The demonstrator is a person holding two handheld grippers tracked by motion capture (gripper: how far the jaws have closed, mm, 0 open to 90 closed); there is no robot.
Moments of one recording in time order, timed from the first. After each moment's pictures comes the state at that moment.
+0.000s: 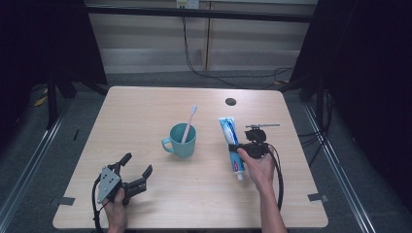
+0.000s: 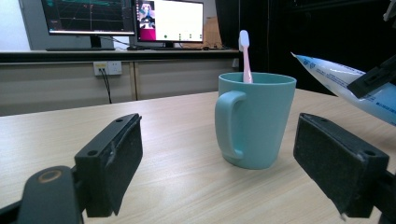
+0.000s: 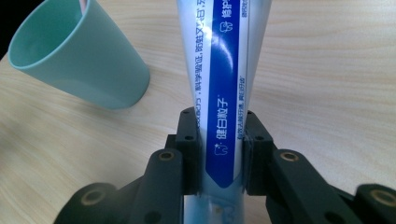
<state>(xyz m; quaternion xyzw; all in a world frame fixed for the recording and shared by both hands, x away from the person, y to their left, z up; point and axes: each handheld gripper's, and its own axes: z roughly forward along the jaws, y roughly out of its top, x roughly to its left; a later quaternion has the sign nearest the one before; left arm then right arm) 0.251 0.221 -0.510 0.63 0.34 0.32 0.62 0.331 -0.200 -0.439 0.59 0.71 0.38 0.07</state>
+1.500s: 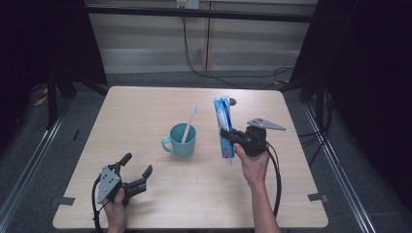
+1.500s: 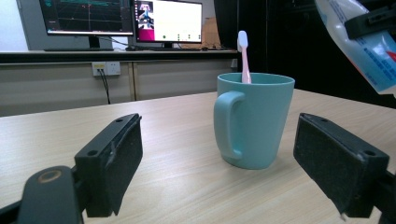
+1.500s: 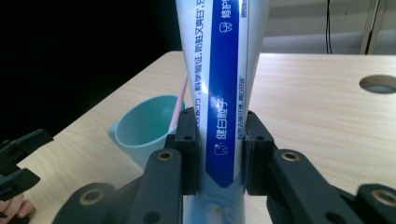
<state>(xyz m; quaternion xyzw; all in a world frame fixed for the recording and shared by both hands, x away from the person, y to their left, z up) 0.251 0.221 -0.510 0.63 0.34 0.32 0.62 0.316 -0.182 -0.408 0.47 0.67 0.55 0.16</state>
